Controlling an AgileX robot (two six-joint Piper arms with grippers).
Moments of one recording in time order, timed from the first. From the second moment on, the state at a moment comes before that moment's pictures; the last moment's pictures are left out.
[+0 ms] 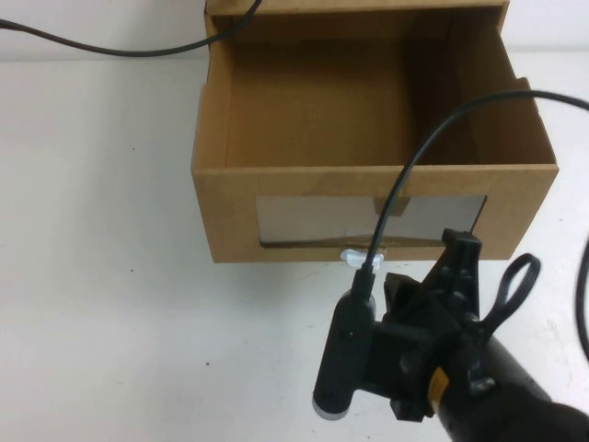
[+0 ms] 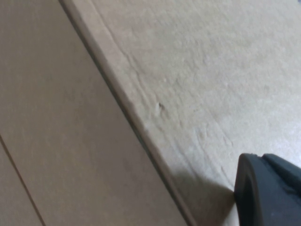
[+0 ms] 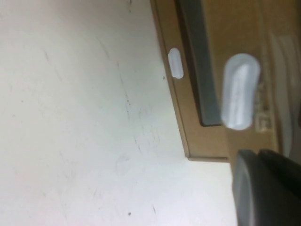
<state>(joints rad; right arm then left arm) 1.26 1.42 -0.80 -1.44 0.90 0.74 -0.16 2.16 -2.44 -0.79 1.23 0.34</state>
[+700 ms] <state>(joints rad) 1.47 1.18 -0.80 -1.24 1.06 0.79 -0.16 2.16 -2.44 -0.85 1.23 0.33</state>
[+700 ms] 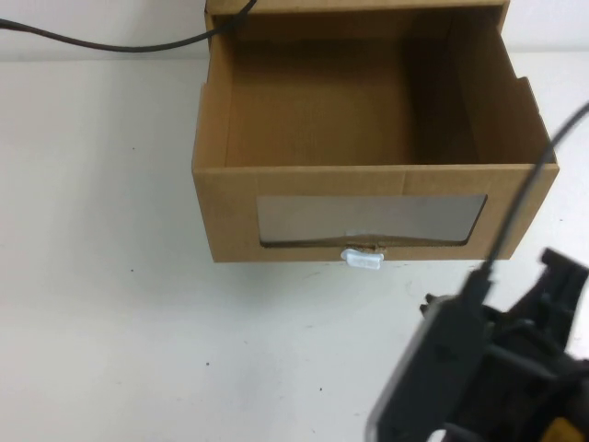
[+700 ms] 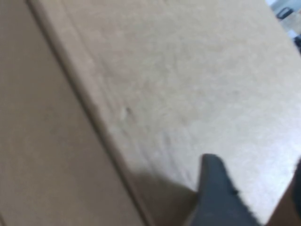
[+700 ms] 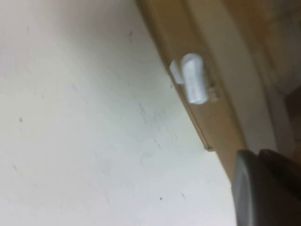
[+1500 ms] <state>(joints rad) 1.49 0.87 -0.98 -1.19 1.22 0.90 -0.16 1.89 -2.61 -0.60 1.27 0.40</state>
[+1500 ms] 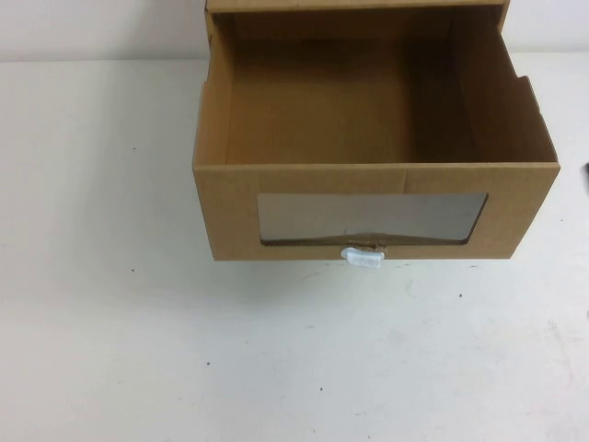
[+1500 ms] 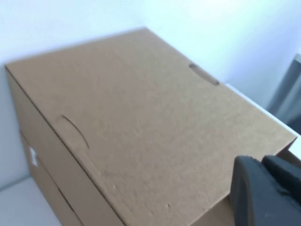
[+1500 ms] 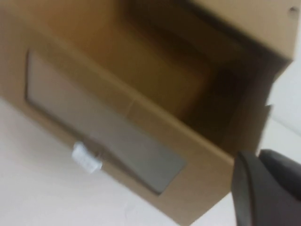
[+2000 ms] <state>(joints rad) 1.49 0.65 -0.99 -1.15 1.25 0.90 -0.27 1.67 -2.36 -0.46 1.27 0.45</state>
